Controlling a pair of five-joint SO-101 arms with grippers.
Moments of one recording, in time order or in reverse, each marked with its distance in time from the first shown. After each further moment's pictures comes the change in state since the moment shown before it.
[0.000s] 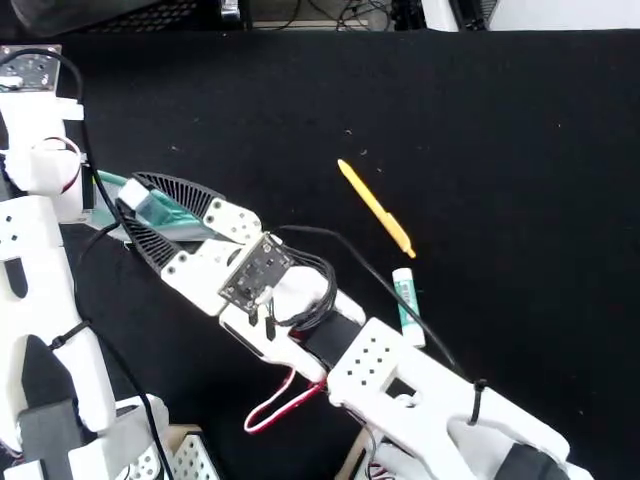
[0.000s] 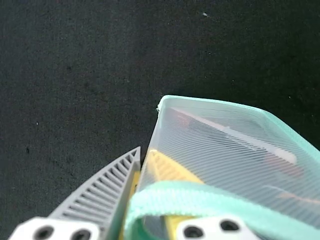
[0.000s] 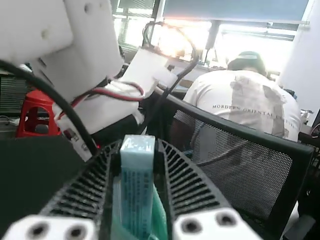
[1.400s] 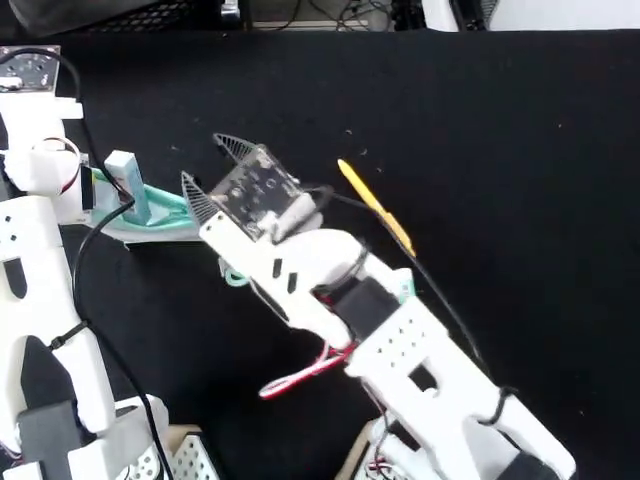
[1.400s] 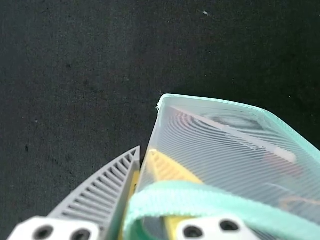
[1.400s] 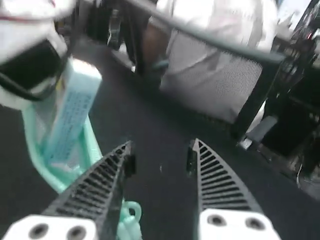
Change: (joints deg) left arm 0.0 0.0 0.3 0.1 0.0; right arm 9.9 -1.1 -15.1 38.2 0.1
